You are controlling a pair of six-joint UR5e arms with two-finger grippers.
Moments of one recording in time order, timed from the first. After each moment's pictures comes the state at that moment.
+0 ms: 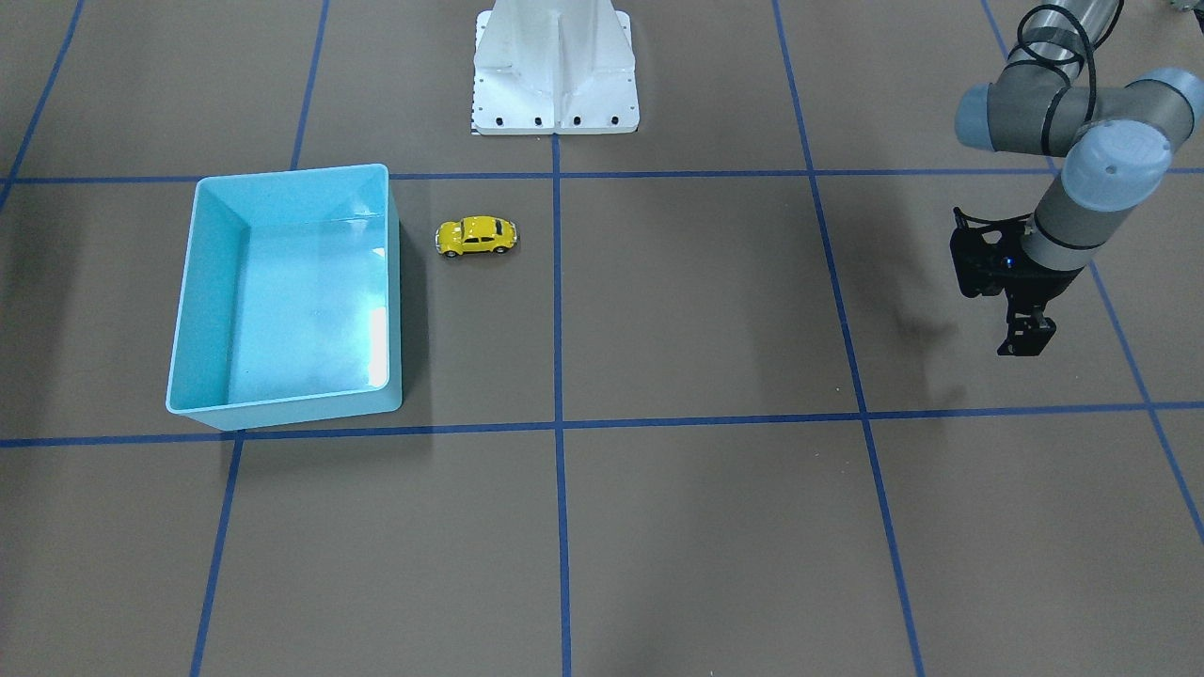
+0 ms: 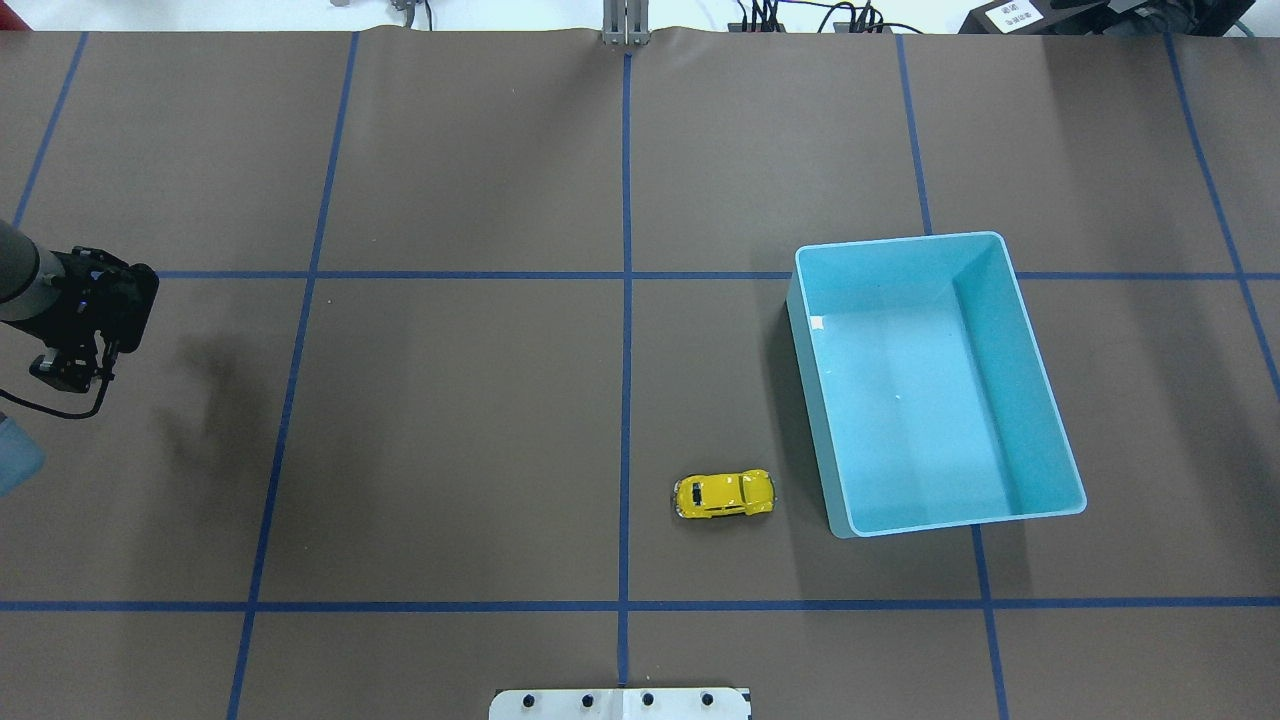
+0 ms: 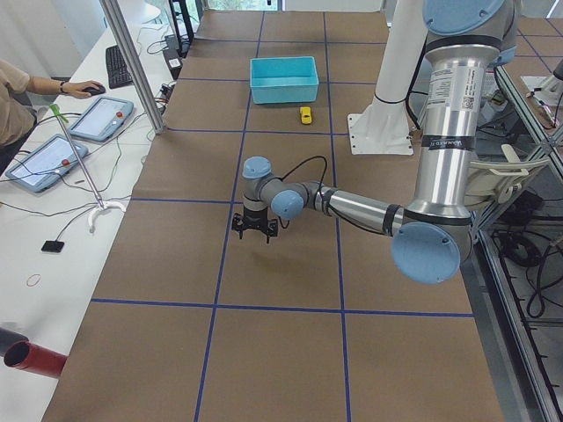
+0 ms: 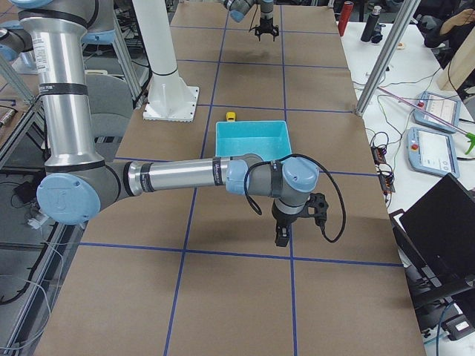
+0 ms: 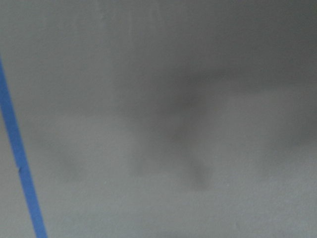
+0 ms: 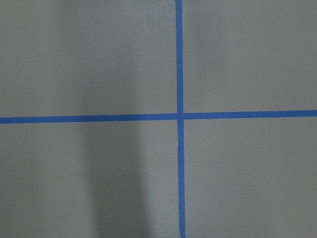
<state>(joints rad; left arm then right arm) -0.94 -1.63 -1.67 -1.90 -1.99 0.85 1.57 -1.48 1.62 -1.74 2.37 0.01</state>
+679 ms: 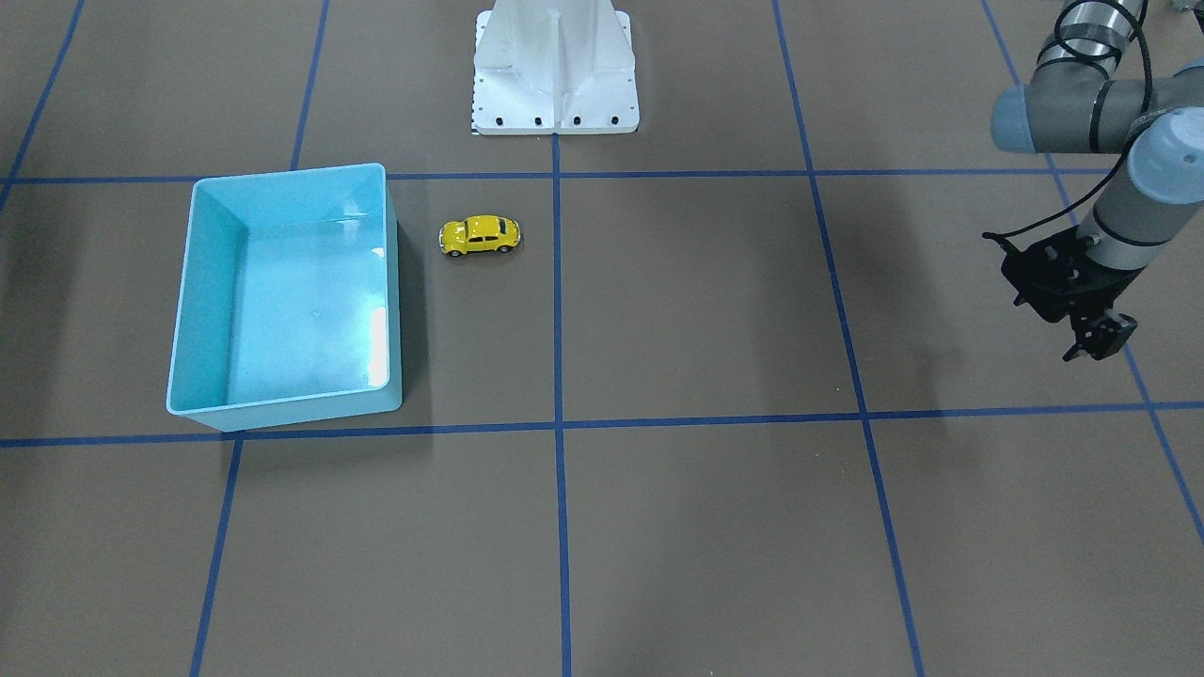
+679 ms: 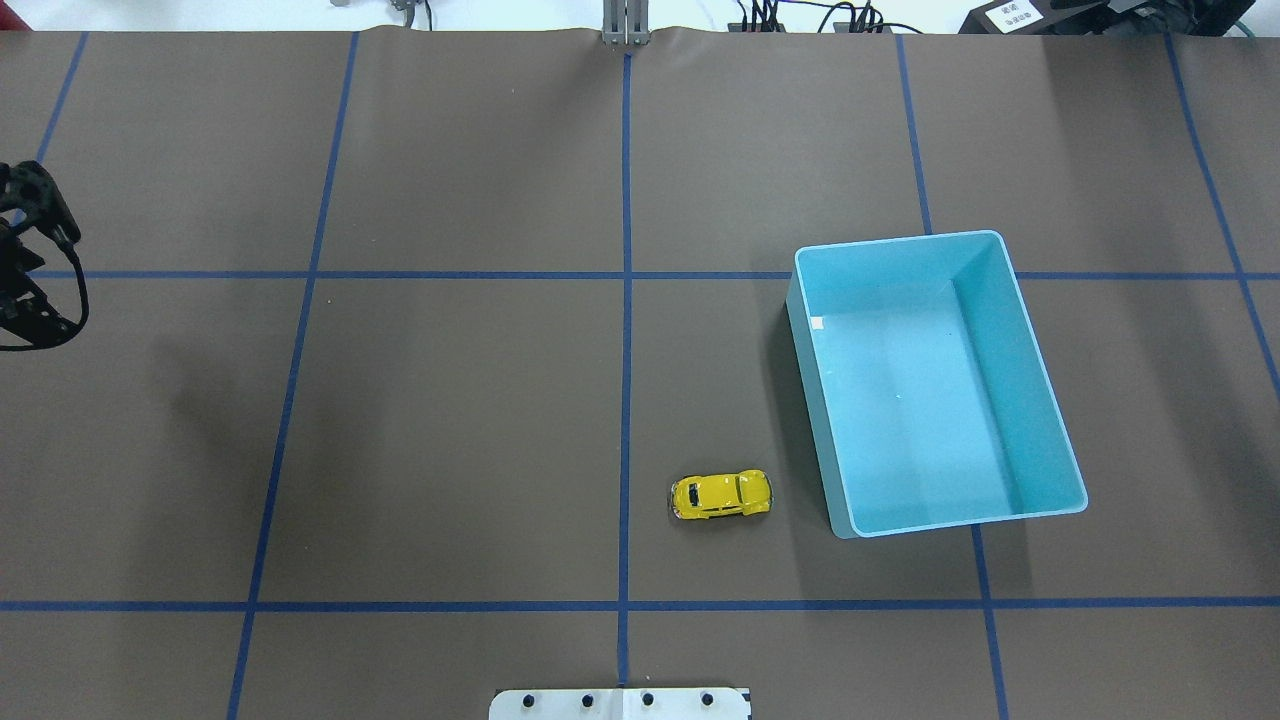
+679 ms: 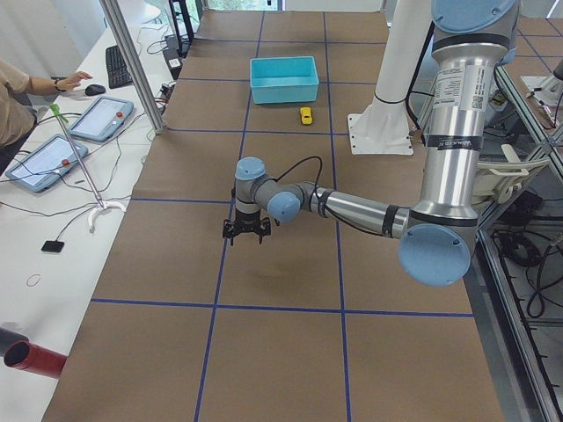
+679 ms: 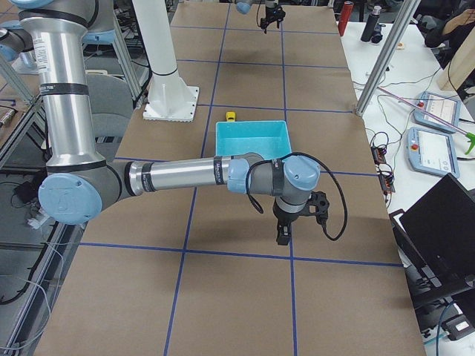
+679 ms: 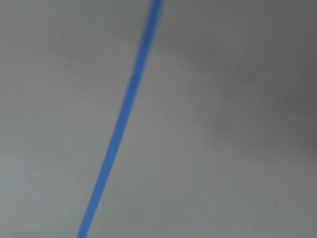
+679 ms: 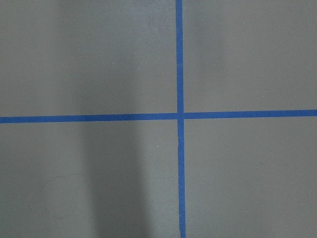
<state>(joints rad) -1.09 -1.63 -1.67 -1.84 -2.11 0.24 1.57 -1.47 1.62 -1.74 2.37 0.01</state>
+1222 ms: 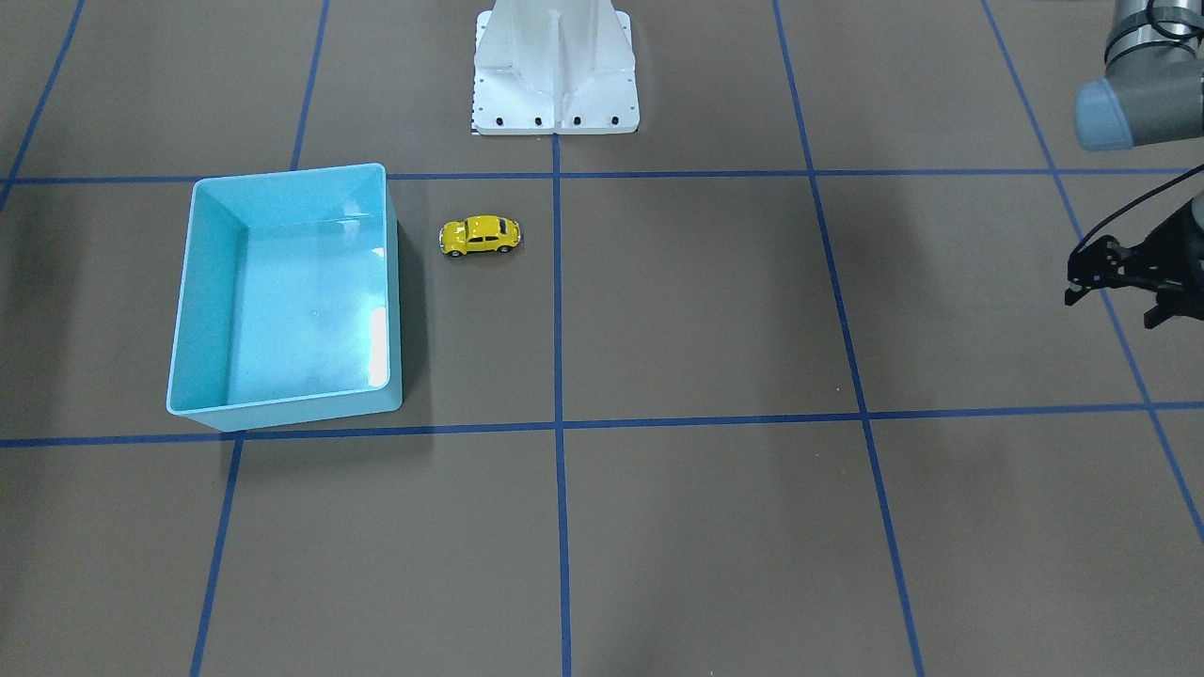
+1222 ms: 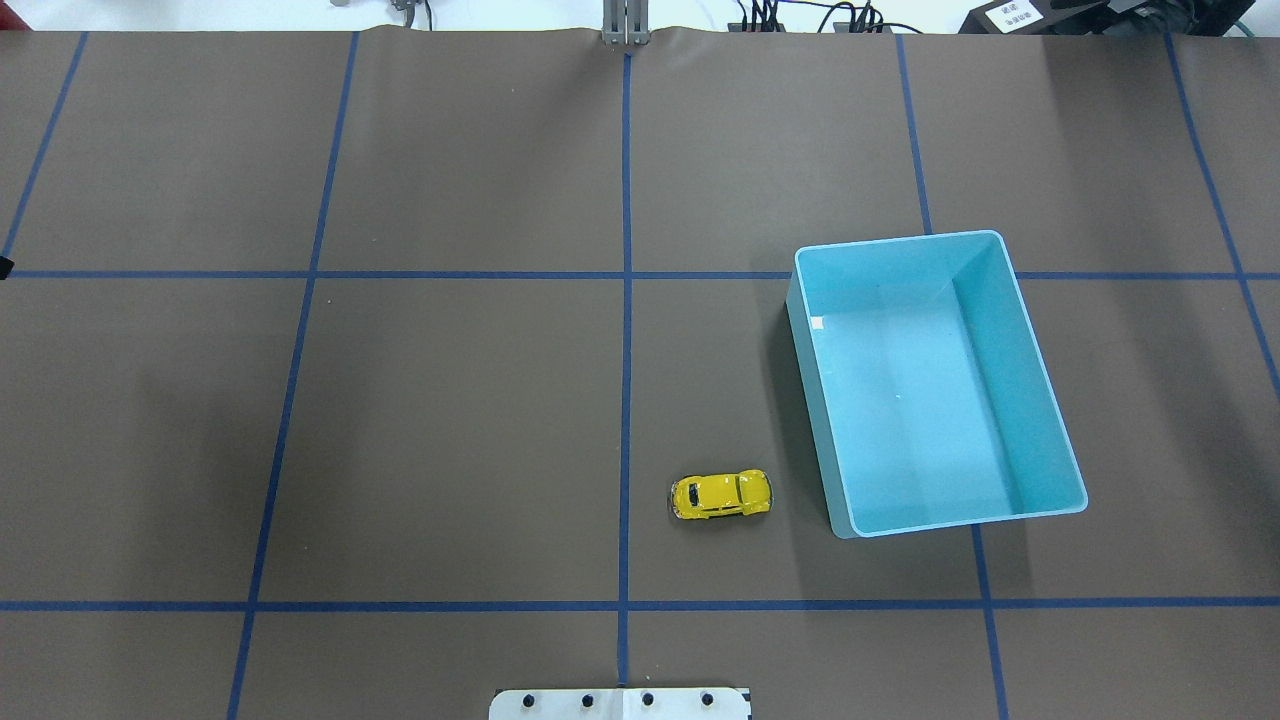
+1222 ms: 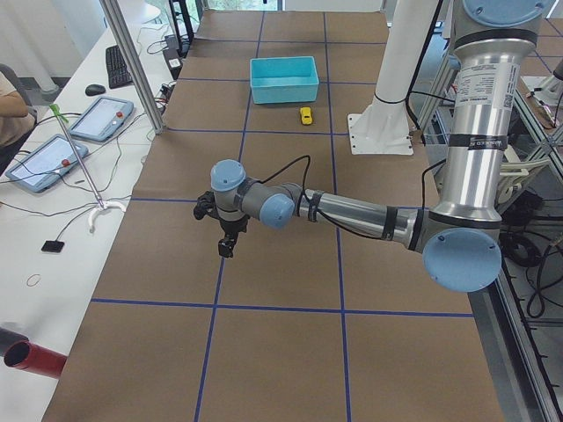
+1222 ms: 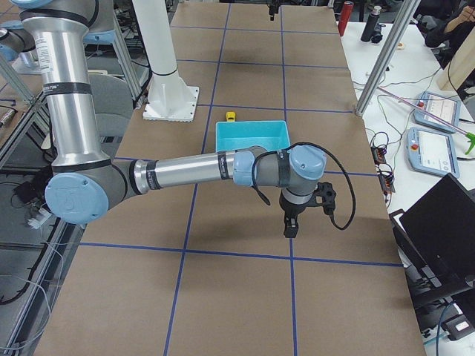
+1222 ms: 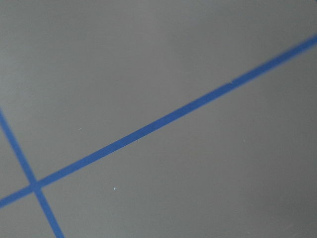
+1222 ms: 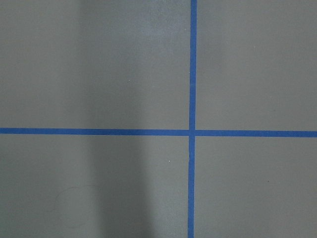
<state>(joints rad) -1.30 -1.63 -1.67 -1.79 -2.31 -0.18 1.56 -1.44 1.64 -1.74 2.37 0.01</state>
